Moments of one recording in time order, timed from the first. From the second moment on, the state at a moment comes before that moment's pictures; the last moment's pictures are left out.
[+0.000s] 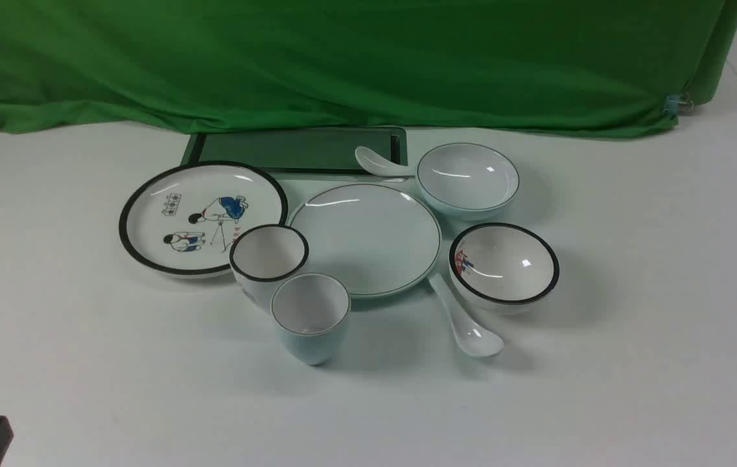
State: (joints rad) right arm -0.01 0.00 0.01 0.02 0.23 -0.02; left arm -0.07 0.00 0.01 0.01 0.24 -0.01
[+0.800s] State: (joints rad) right arm -0.01 0.00 0.01 0.02 0.23 -0.02; left arm -0.07 0.00 0.01 0.05 0.24 0.03
